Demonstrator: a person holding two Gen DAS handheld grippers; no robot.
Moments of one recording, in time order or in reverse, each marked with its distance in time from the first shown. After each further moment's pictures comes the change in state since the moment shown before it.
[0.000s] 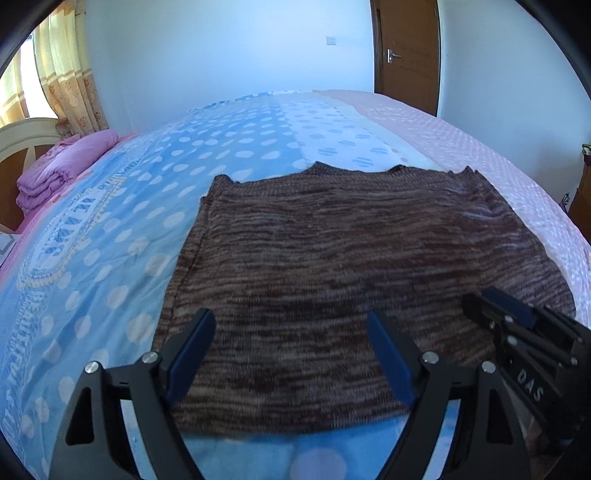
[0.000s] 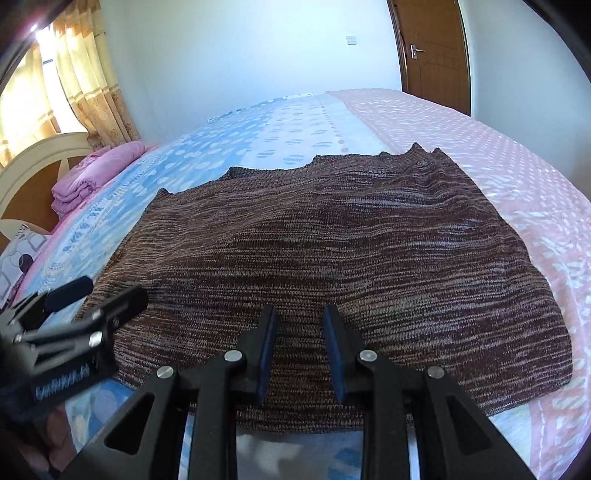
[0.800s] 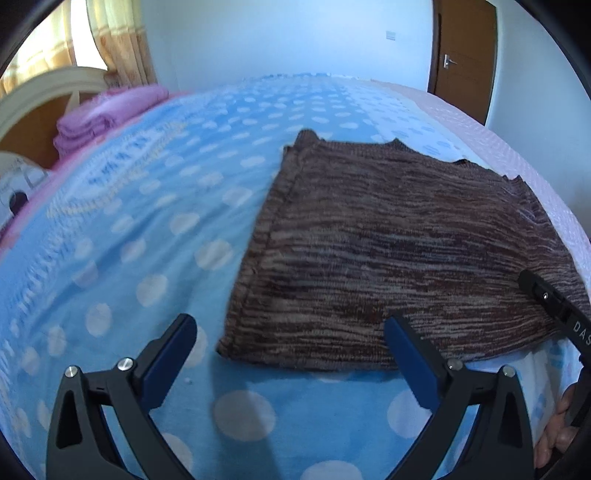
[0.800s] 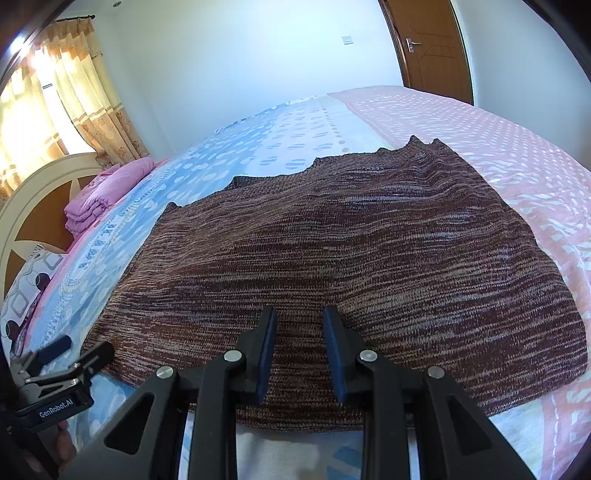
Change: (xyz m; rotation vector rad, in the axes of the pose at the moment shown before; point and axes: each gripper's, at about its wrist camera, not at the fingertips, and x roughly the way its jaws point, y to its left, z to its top) left arm 0.002 0.055 -0.036 -0.190 0.081 0.100; right arm -0.004 -0.011 -0.003 0.058 -0.017 0.069
